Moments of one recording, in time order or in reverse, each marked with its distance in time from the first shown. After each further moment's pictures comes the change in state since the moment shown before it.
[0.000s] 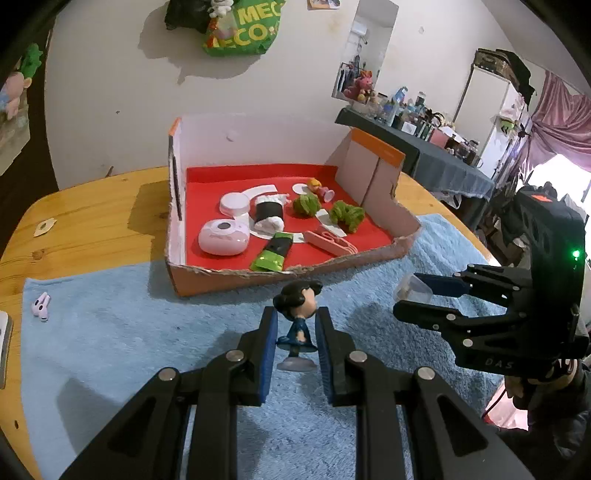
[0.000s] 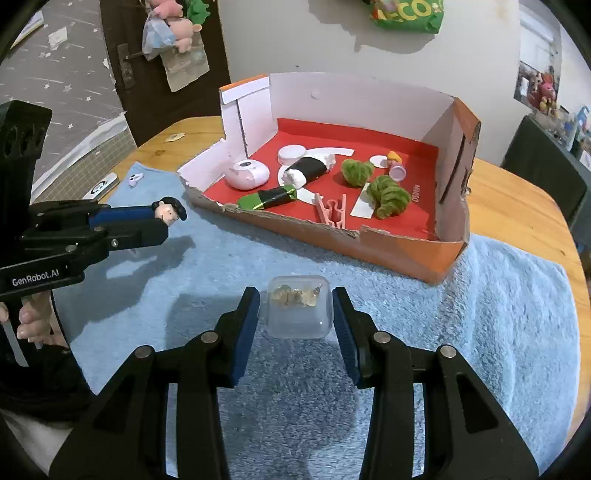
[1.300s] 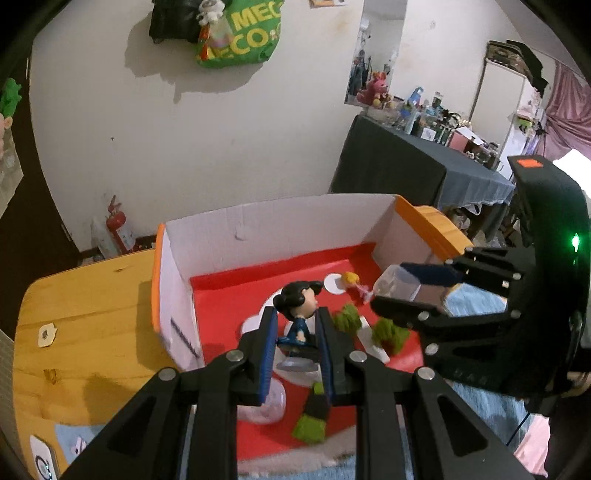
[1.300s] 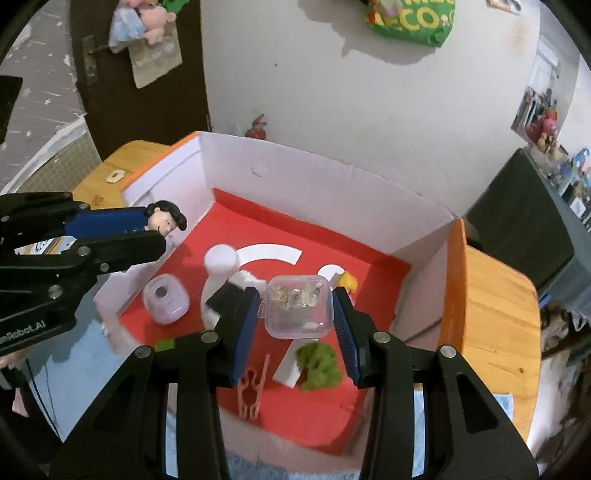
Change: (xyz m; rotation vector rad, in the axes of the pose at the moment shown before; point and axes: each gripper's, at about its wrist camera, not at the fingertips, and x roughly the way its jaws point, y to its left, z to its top) left arm 0.062 0.022 0.156 0.041 0.029 0.069; right arm 0.055 -0.045 0.158 -0.050 0.081 -0.124
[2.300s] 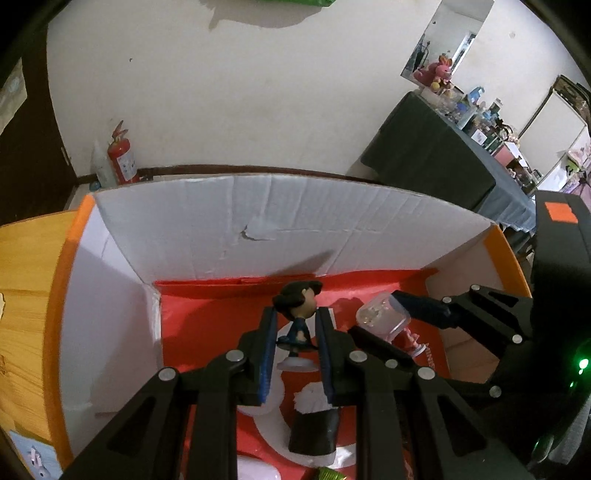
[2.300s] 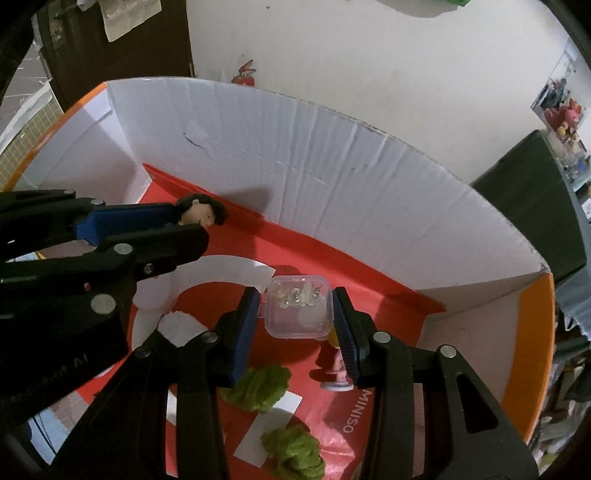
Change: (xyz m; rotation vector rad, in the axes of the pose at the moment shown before) left arm 0.116 0.031 0.032 -0.237 0.189 0.001; right arm 0.098 -0.011 0.029 -0.037 0.209 -0.046
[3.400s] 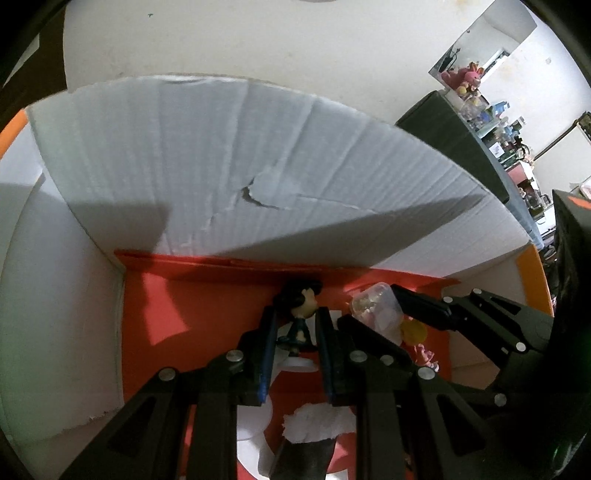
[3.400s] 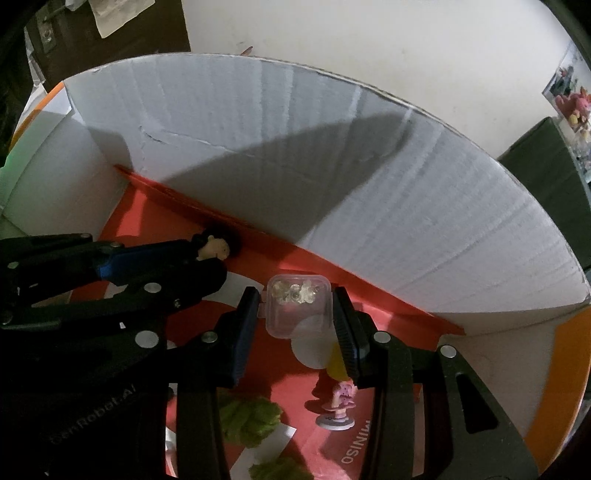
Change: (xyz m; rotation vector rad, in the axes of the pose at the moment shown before) left arm 0.043 0.011 -0.001 -0.140 0.087 -0.038; right arm 0.019 -0.006 -0.008 0.014 0.055 0.041
